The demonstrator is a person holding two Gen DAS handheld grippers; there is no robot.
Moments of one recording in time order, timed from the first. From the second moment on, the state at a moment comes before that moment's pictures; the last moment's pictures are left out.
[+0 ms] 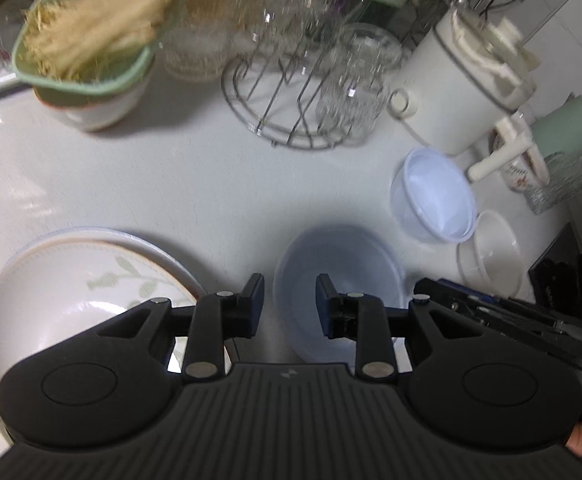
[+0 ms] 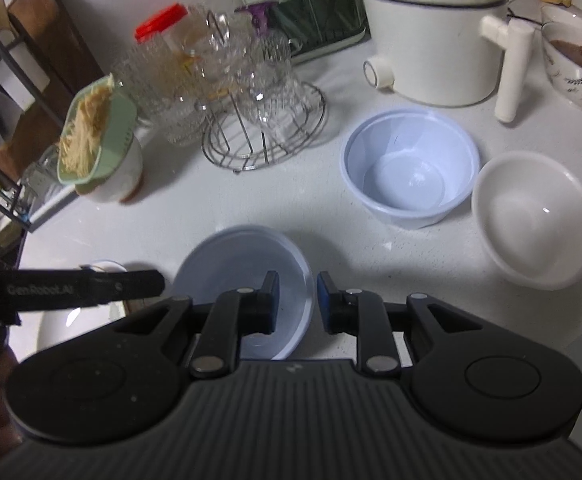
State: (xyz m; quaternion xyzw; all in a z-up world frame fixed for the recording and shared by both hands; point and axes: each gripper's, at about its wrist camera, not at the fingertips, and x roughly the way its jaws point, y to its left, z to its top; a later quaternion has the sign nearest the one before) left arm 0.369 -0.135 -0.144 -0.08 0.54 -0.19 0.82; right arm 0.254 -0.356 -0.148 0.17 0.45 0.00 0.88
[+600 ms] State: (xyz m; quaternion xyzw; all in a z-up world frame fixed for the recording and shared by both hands) left arm 0.335 -0.151 -0.045 -0.02 0.44 -0.26 0.86; right arm 0.219 -0.352 -0.071 0.17 0.36 -0.02 0.92
